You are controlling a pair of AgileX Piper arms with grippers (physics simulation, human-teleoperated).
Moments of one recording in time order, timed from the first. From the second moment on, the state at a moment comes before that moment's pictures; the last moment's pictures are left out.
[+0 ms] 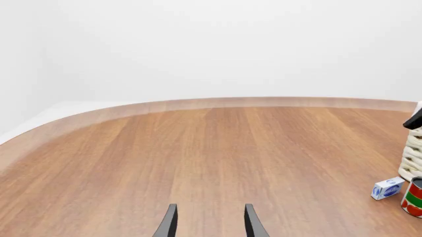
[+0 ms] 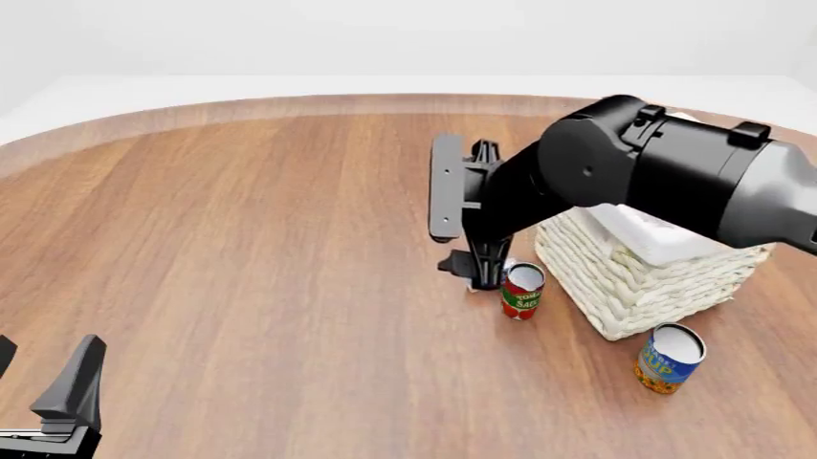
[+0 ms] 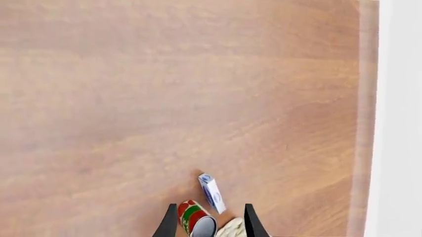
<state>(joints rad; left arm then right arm) 0.00 0.00 0.00 0.00 0.00 0.65 1.56 -1.32 0.76 -0.98</state>
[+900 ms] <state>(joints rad) 0.00 0.01 0.00 0.00 0.00 0.64 1.59 -1.34 0.80 -1.02</state>
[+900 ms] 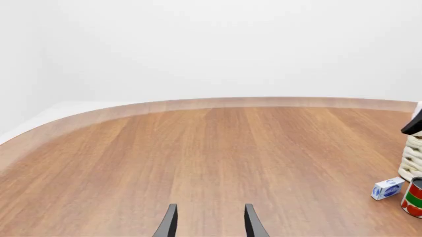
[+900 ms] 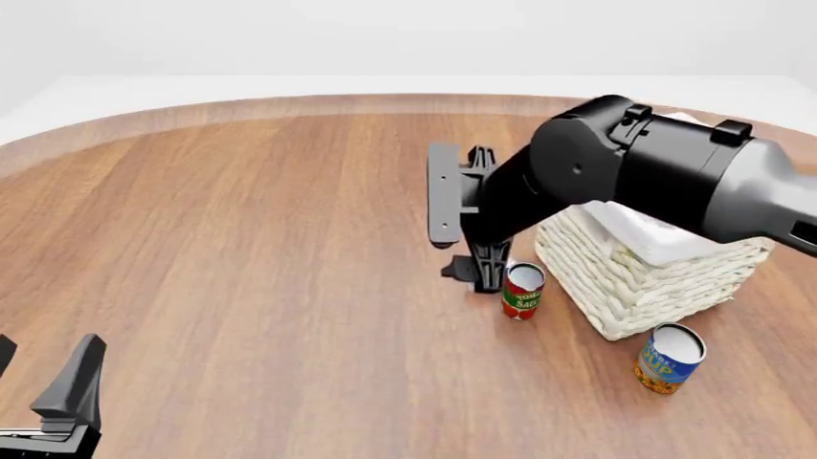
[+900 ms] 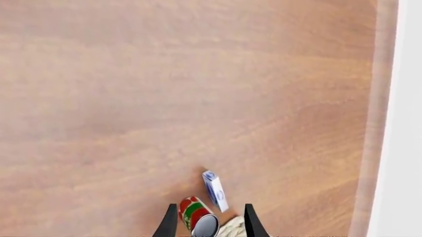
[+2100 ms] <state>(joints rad) 0.00 0.01 0.00 0.00 0.00 0.56 1.72 -1.32 0.79 -1.10</state>
